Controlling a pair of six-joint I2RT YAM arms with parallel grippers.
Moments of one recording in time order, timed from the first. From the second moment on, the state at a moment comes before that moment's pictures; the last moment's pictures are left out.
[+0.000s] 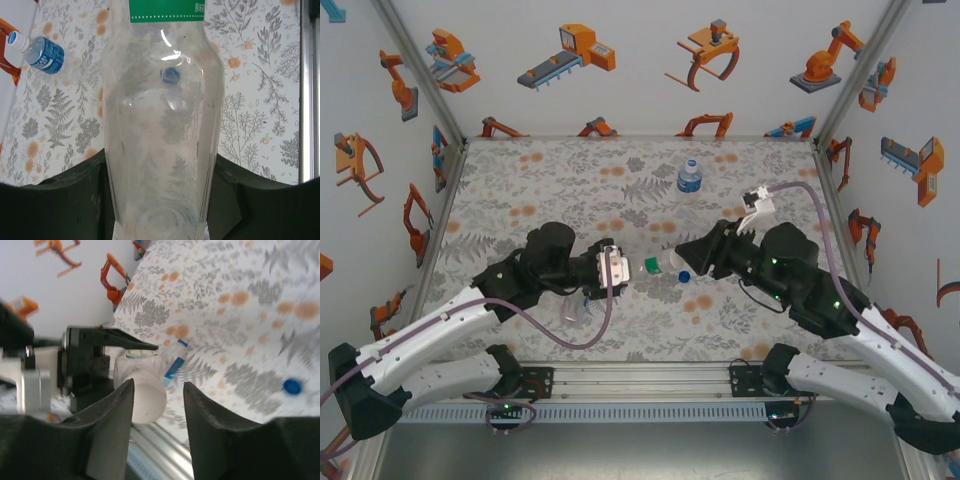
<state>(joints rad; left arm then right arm) -0.94 0.97 0.86 -0.35 0.33 0.61 0.93 0.75 1.04 -0.49 0.08 0.56</state>
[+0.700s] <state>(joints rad) -0.94 0.96 0.90 -0.46 0.45 0.62 0.93 0.86 1.17 -0.67 -0.42 -0.33</state>
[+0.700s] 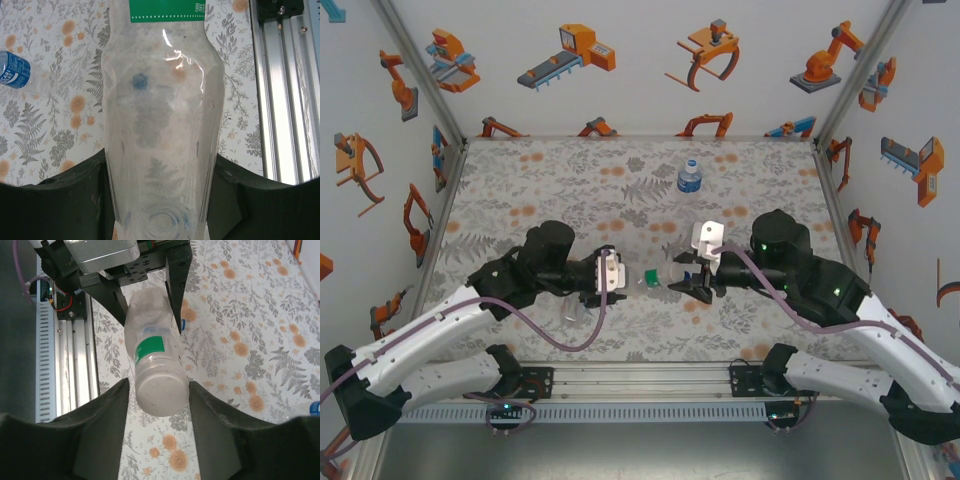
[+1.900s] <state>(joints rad) -0.94 0.93 0.90 -0.49 0.44 0.62 0.93 0.85 1.14 -0.62 -0.44 -0.33</state>
